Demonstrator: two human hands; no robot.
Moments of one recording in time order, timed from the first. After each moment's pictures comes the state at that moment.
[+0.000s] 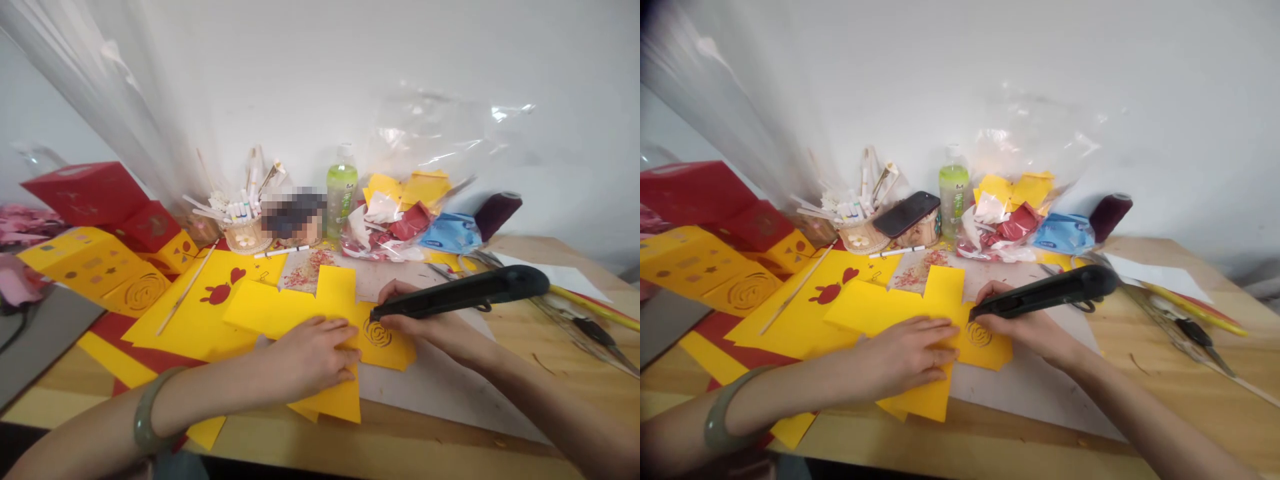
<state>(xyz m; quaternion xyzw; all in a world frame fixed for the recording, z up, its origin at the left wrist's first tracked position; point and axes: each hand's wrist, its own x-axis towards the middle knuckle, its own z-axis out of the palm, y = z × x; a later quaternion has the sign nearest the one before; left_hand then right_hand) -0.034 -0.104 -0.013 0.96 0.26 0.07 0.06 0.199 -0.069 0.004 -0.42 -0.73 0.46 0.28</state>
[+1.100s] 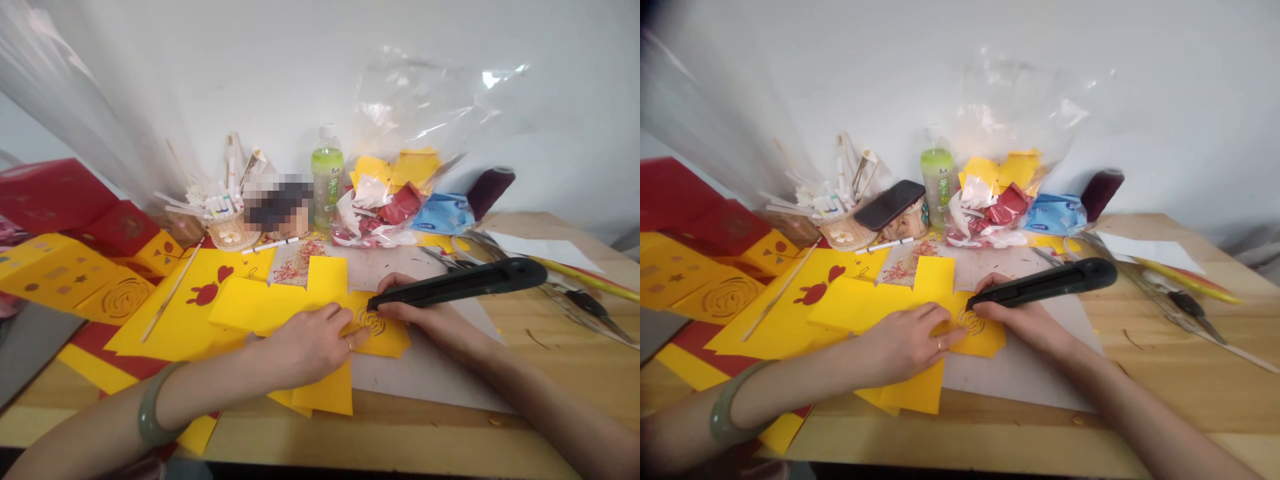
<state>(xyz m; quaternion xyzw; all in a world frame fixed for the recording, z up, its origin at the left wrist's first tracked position) -0.023 -0.096 -0.027 0.96 0.27 0.03 -0.05 0.203 -0.076 -0.021 -0.47 -0.62 0.54 0.32</state>
